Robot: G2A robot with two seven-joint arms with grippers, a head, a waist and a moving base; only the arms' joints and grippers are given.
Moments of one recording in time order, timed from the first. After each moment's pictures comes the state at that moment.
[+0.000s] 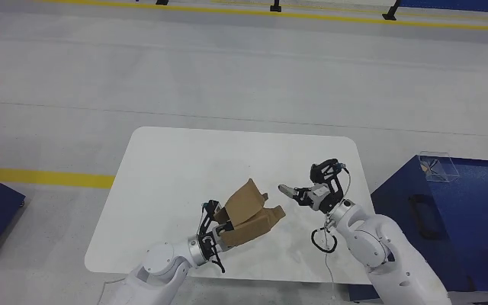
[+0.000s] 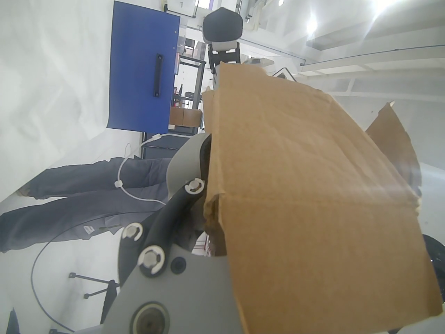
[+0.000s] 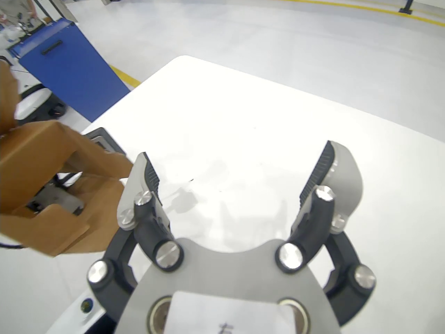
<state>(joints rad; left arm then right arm) 1.24 -1.25 -1.02 -1.49 -0.60 -0.12 -0.78 -1.28 -0.98 1.26 -1.83 -0.86 -0.15 0.37</state>
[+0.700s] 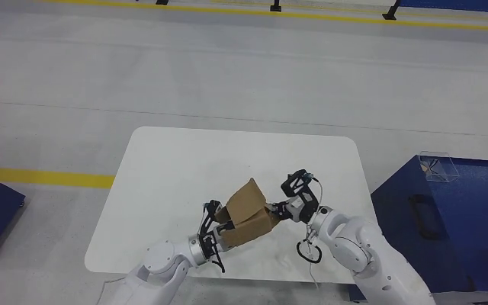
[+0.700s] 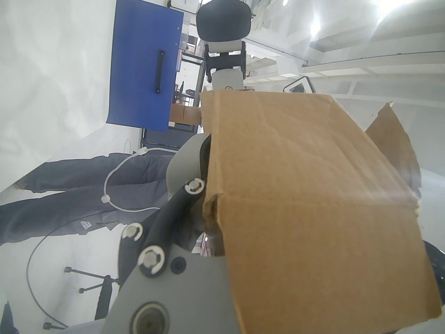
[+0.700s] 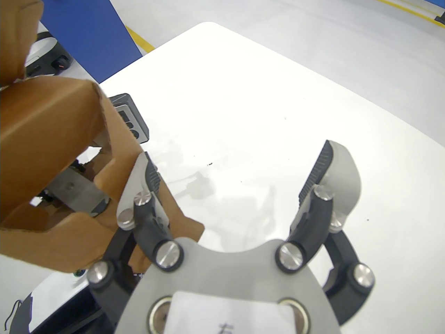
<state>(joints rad) 1.23 -1.25 -1.02 -1.48 -0.62 -0.08 -0.79 -1.26 -1.01 1.16 -1.87 -0.92 -0.21 0.47</state>
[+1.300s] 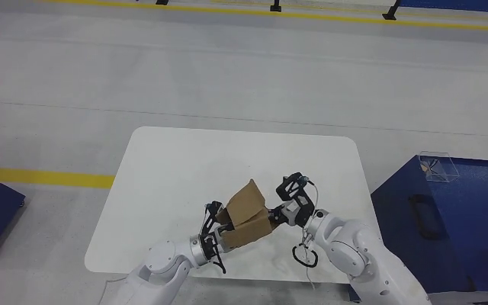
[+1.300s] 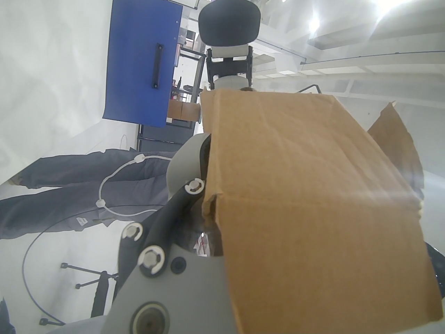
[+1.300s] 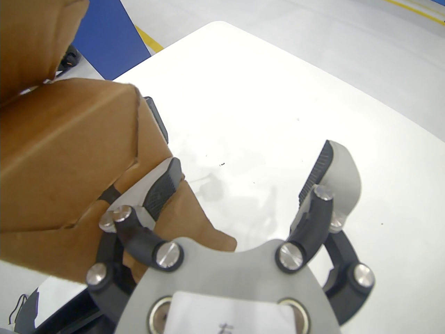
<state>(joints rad) 1.23 -1.26 -1.02 -1.47 -0.63 -0.08 -0.81 -1.27 -1.02 1.16 -1.90 -0.91 -0.21 0.48</state>
